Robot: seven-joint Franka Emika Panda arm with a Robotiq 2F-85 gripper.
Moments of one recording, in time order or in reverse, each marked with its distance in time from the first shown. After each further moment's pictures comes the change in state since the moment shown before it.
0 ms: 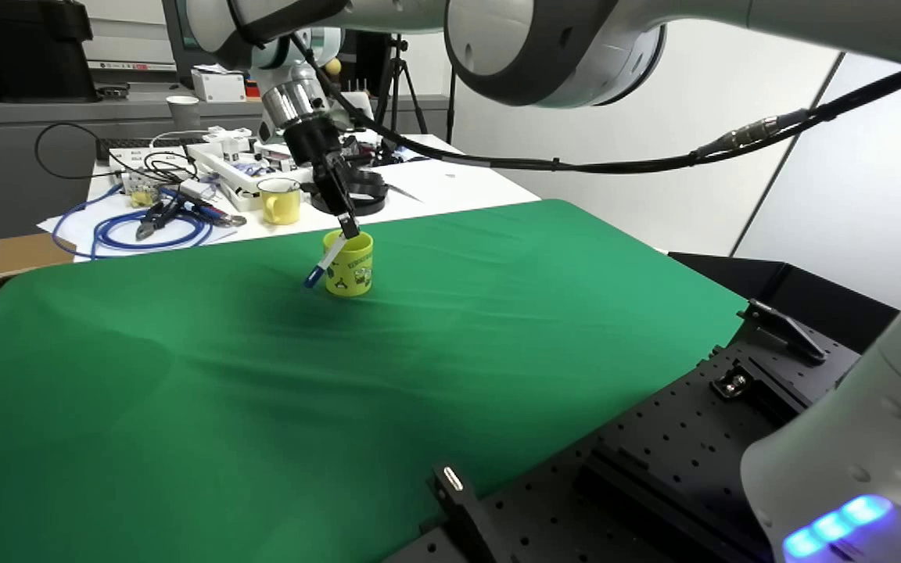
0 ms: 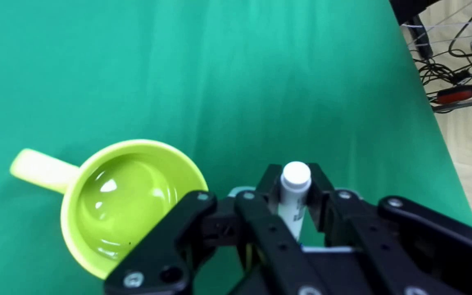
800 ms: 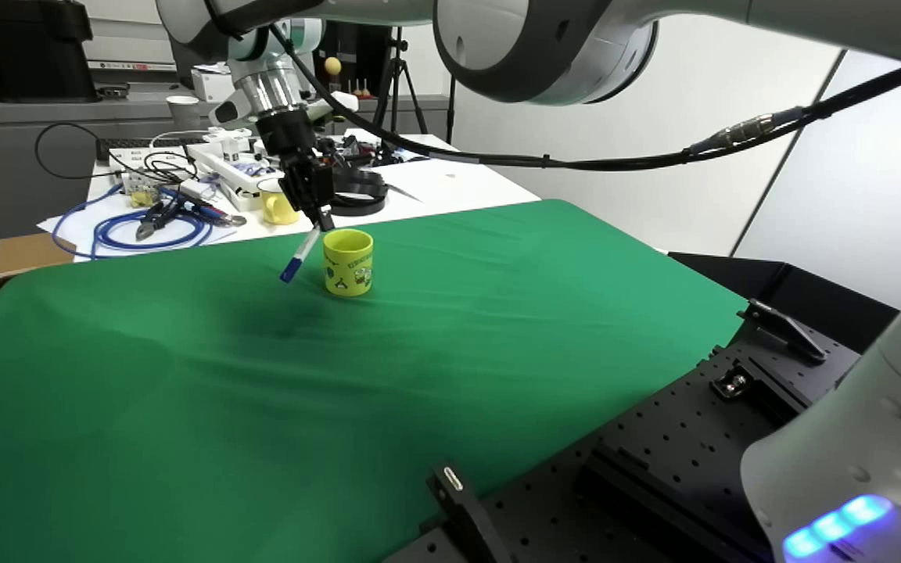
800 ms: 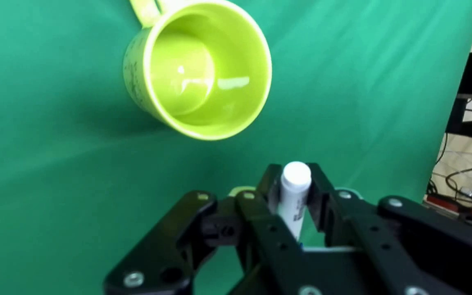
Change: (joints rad) arm 0.037 -0.009 0.010 0.010 -0.020 0.123 -0.619
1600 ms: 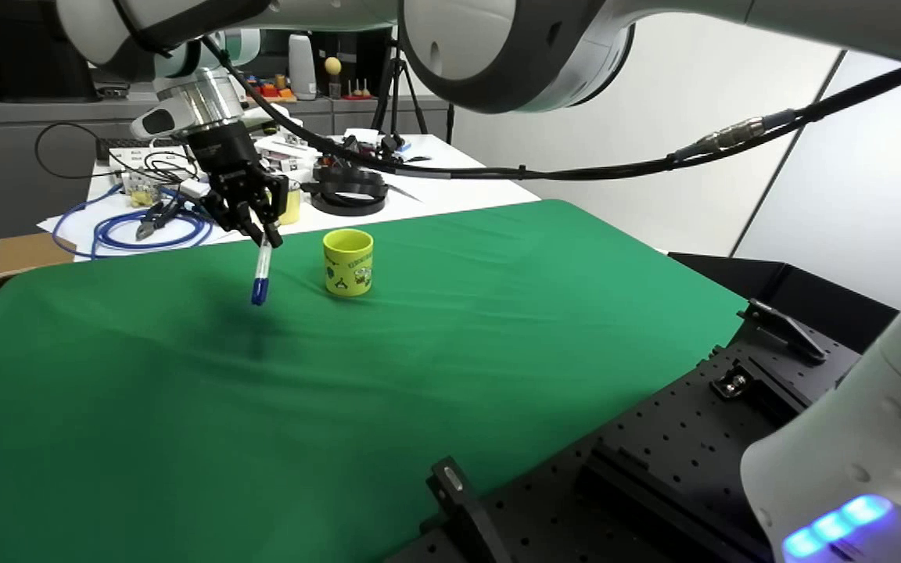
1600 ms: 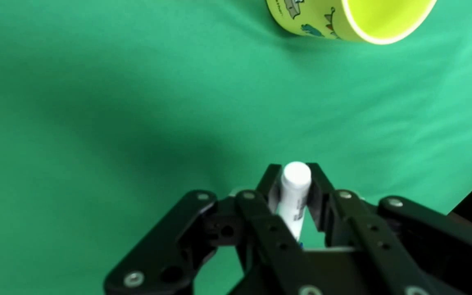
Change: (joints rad) arm 0.127 0.006 -0.002 -0.022 -0.036 0.129 -0.478
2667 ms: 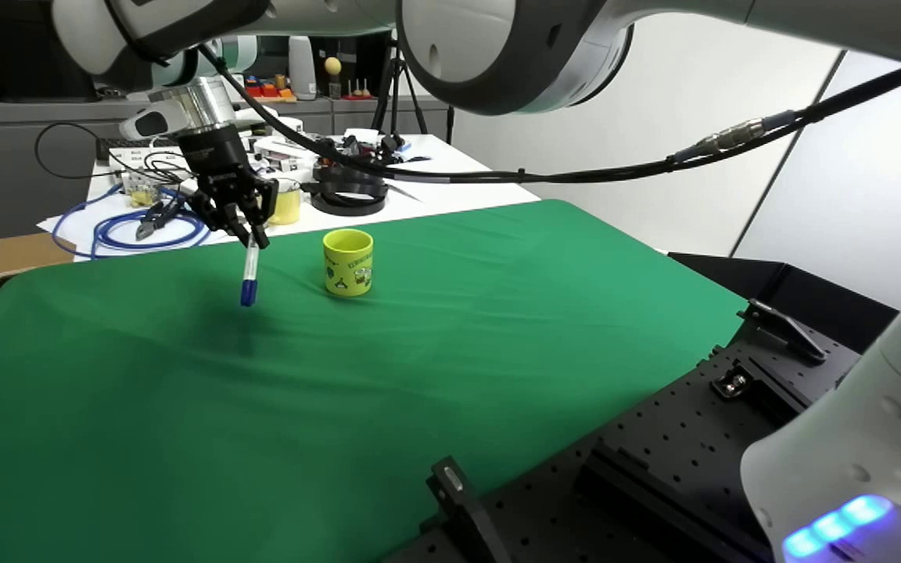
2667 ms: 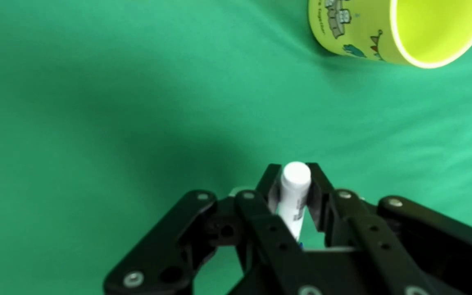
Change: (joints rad) arm 0.007 0.001 -0.007 -0.019 0.003 0.112 -0.049
